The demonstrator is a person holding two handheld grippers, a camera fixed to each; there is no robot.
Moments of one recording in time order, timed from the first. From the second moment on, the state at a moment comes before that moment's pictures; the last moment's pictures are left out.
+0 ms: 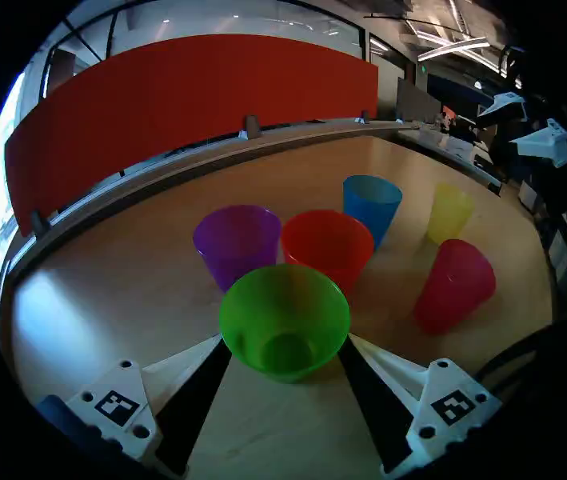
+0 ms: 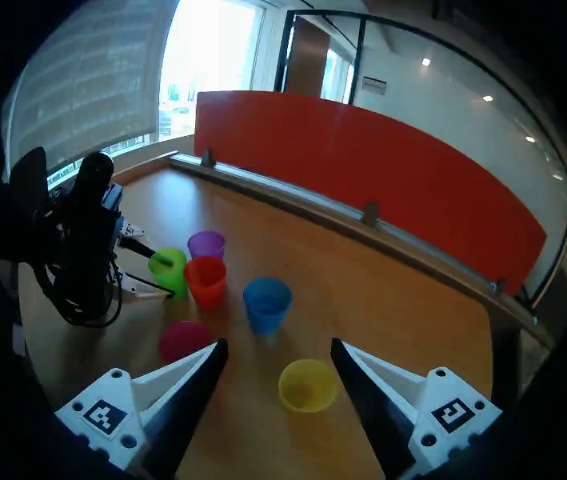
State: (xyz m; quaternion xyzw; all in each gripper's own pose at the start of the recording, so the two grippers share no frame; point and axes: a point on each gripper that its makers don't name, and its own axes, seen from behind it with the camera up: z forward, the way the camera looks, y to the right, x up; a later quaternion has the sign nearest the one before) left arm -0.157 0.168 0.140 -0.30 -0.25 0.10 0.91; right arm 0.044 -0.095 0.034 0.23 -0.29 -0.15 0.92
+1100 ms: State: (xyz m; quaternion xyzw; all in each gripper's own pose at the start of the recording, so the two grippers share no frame) left arm -0.136 0.172 0.133 -0.31 -0.23 0.10 0.92; right arm 0.043 -0.101 0.035 0.23 -0.29 -0.14 0.92
